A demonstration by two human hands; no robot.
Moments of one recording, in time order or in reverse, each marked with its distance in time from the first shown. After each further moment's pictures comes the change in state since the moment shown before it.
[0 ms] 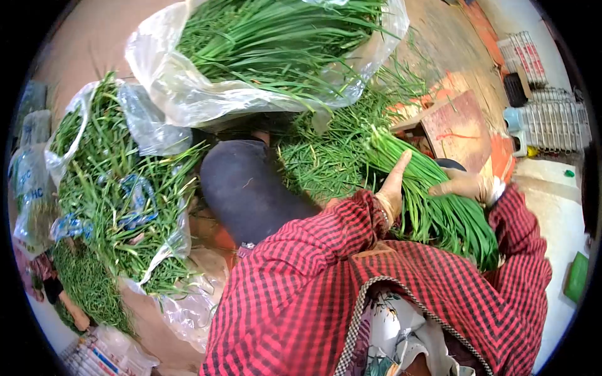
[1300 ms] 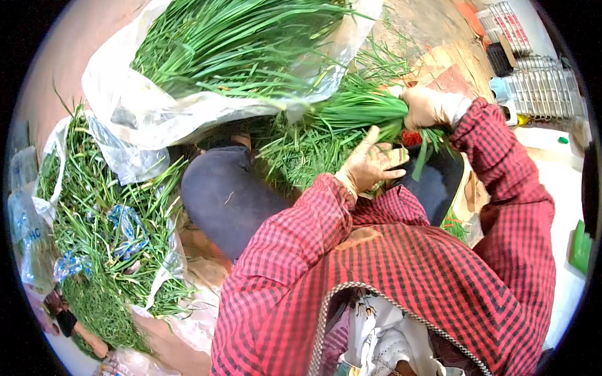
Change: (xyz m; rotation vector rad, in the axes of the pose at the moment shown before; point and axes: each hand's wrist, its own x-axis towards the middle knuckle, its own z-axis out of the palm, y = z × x) left_hand 0.022 0.057 -0.042 -0.028 -0.240 -0.224; right_hand 0.080 -0.080 -0.060 -1.089 0.379 -0.017
